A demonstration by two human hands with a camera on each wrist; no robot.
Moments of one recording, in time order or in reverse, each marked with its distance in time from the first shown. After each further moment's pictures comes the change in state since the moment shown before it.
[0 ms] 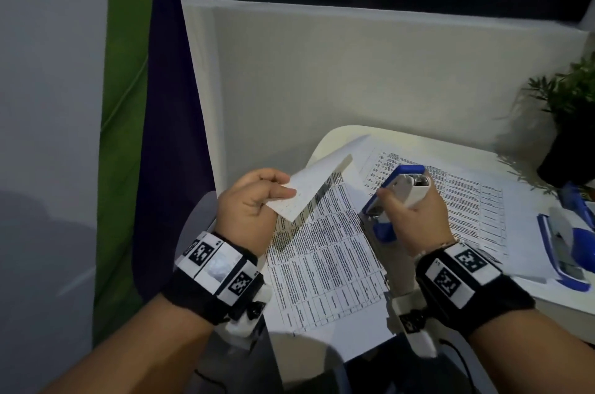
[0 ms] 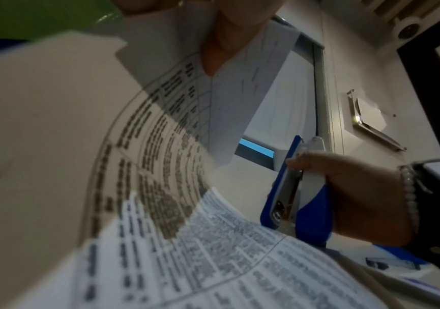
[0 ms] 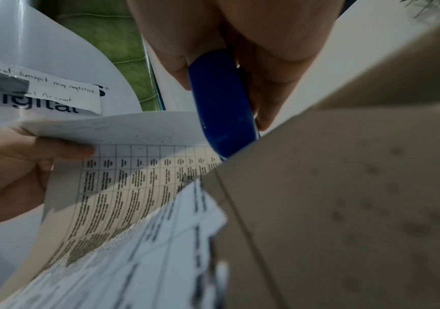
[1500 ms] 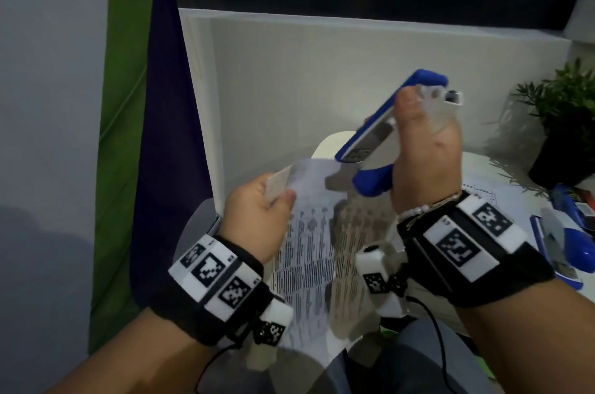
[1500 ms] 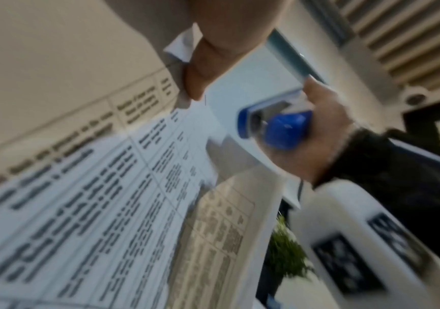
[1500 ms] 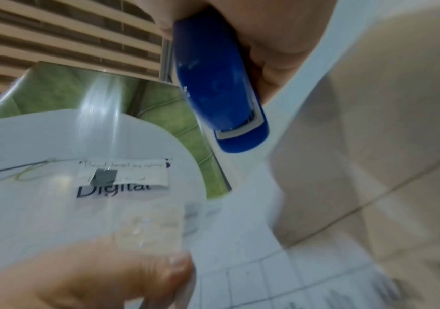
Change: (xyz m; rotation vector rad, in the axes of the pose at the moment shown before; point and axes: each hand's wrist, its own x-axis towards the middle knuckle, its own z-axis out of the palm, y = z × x) left_hand 0.004 0.056 -0.002 0.137 -0.131 -0.323; right_hand -0.029 -0.129 -0.010 0.584 0.054 -0.400
